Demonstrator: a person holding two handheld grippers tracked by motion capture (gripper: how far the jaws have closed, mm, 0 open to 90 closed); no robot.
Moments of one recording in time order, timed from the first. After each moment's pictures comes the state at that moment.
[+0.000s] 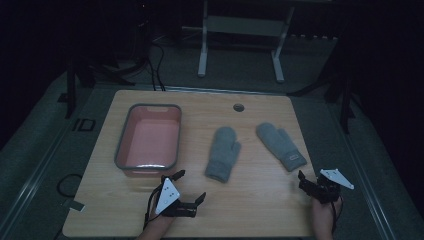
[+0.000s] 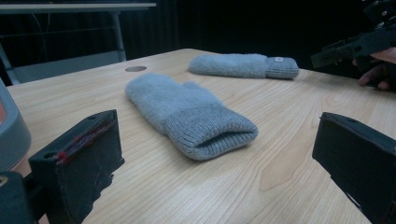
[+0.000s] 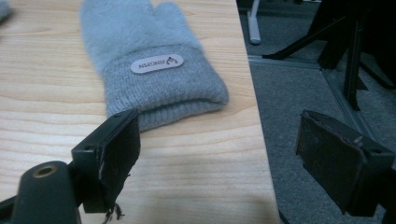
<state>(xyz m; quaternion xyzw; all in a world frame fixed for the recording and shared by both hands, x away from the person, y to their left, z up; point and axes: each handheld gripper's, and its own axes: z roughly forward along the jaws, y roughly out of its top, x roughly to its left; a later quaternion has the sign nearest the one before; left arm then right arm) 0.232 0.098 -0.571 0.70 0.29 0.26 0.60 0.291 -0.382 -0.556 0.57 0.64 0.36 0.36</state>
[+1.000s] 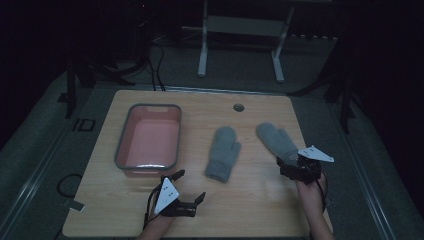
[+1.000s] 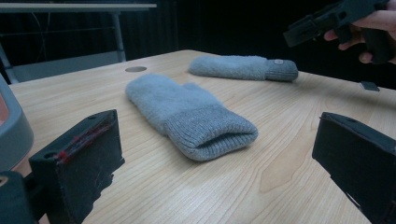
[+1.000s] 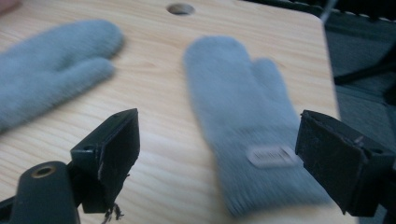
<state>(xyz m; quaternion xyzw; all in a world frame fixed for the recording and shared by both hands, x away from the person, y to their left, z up) 0.232 0.100 -0.571 0.70 0.29 0.26 0.60 0.328 -0.316 -0.501 0.48 0.73 0.38 0.30</state>
